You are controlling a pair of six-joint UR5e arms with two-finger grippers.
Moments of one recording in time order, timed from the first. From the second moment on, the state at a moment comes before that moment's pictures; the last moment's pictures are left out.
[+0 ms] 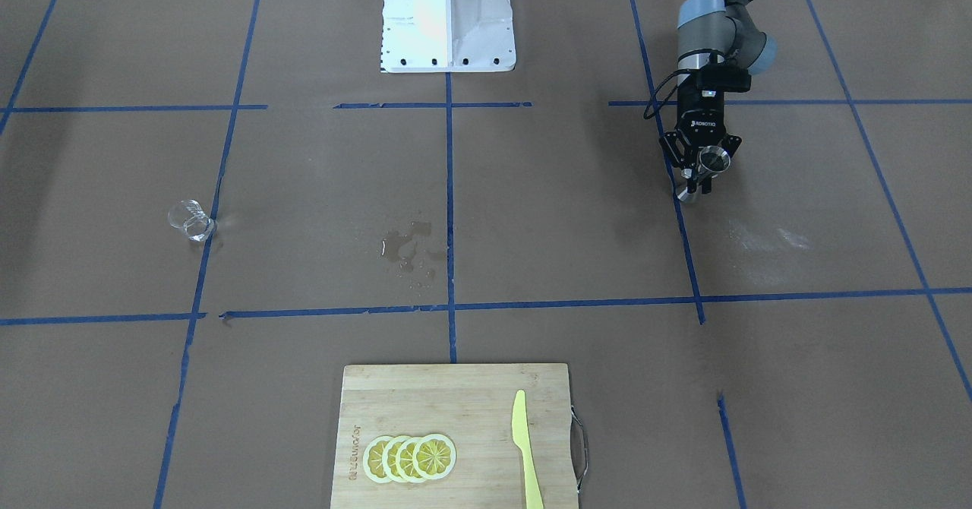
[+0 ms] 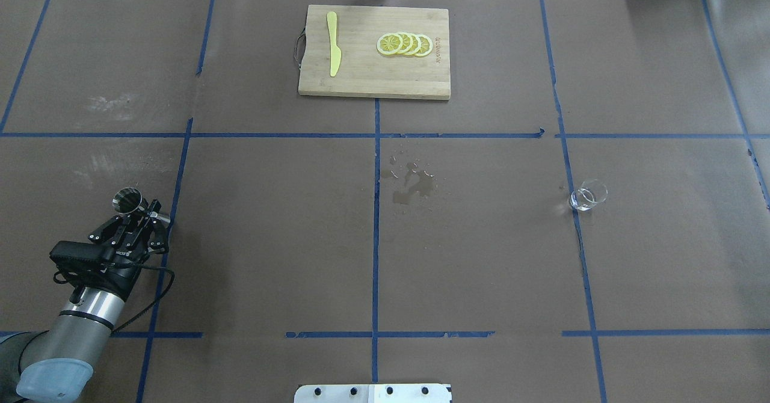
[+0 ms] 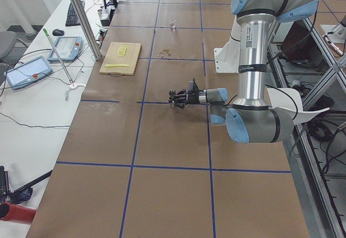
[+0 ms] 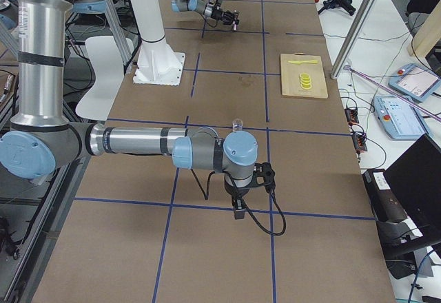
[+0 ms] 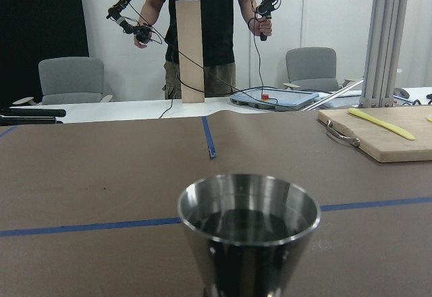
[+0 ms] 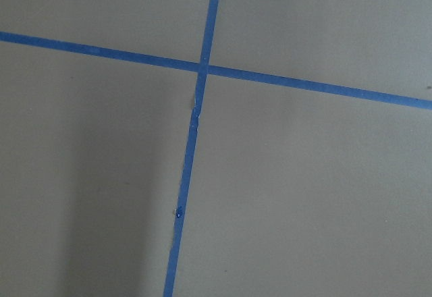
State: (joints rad) left arm -0.12 -1.53 -1.53 -2.87 -0.43 -1.11; right arm 1.60 -1.68 1.72 -1.61 2.29 -0.17
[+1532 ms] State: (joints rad) left arm -0.12 -1.53 -1.51 -2.90 -0.43 -1.11; right arm 1.60 -1.68 1.72 -1.61 2.29 -0.17
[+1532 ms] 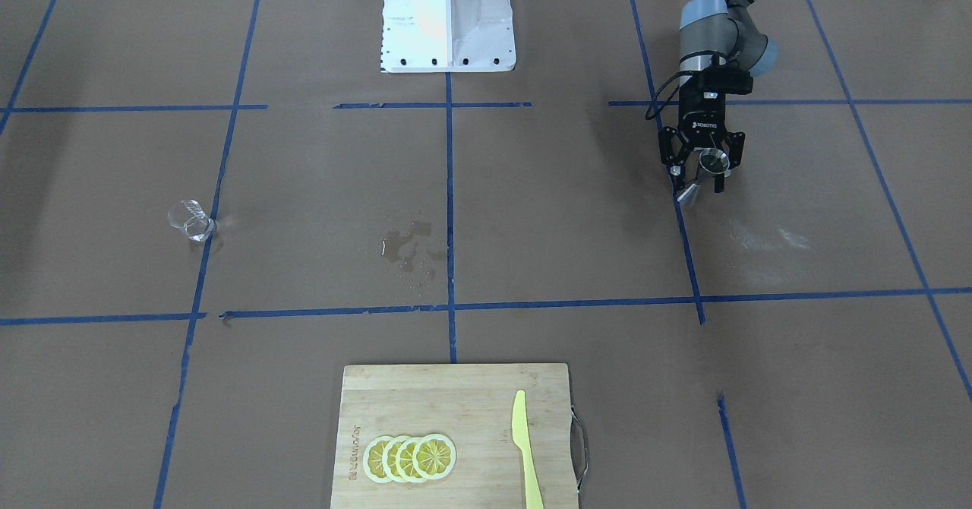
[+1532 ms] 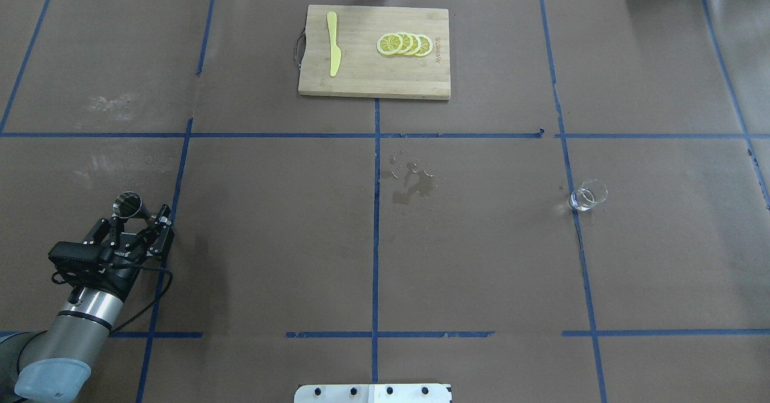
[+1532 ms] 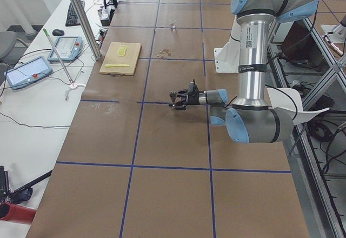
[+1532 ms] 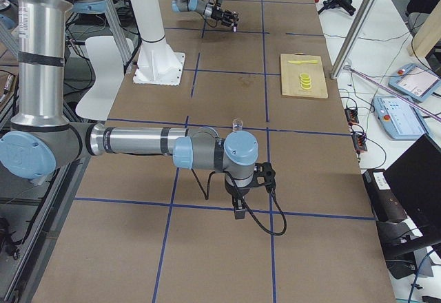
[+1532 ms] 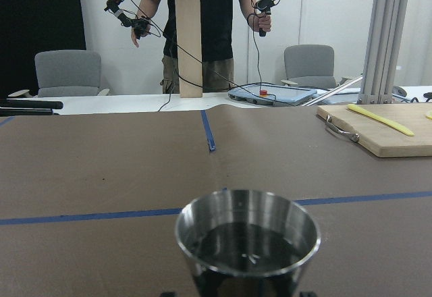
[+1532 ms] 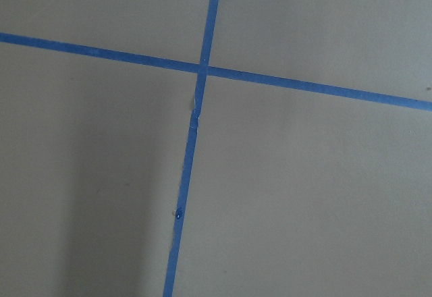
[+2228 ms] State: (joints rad) left arm -0.13 -1.52 -1.54 -3.00 -0.42 -1.04; right arm 1.60 -1.68 1.71 -1.61 2.29 -0.17
